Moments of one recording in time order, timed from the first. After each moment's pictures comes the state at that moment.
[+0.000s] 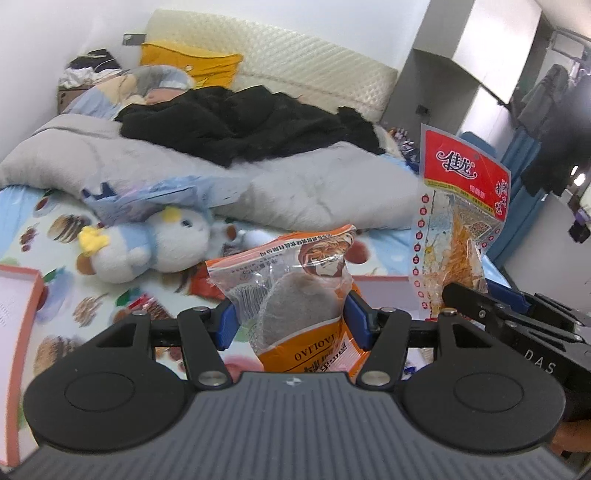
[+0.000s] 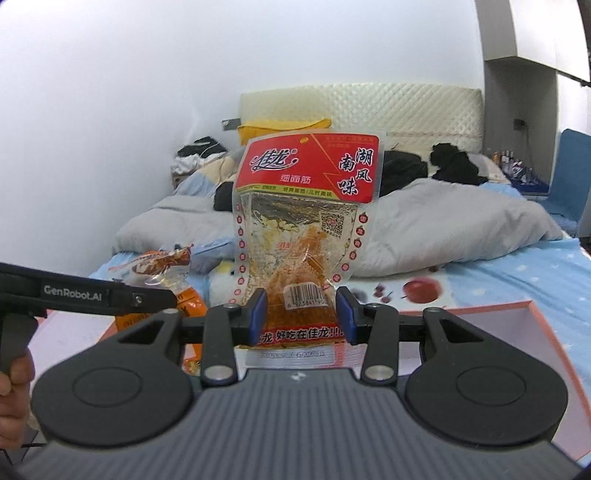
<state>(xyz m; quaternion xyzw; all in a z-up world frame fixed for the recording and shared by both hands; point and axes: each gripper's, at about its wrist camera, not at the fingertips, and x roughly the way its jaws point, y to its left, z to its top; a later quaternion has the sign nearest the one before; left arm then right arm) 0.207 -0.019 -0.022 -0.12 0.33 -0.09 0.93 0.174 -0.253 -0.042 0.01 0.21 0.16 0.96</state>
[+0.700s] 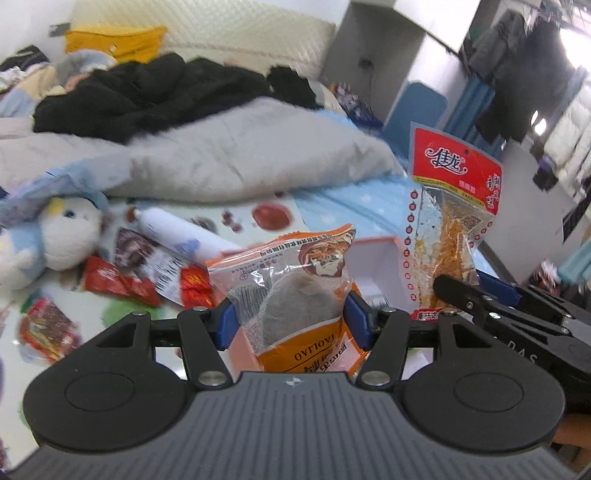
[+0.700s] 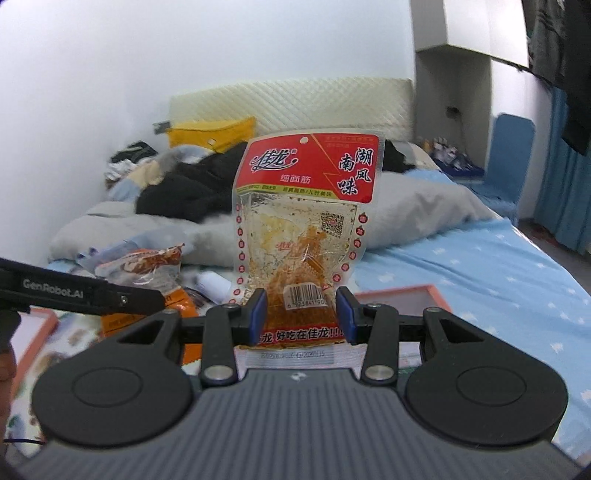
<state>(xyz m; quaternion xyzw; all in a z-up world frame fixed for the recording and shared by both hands) 0.259 -0.162 -0.053 -0.08 0.38 -0.18 0.90 0.196 -0.361 -0.077 0.03 0.24 0.05 0.97</state>
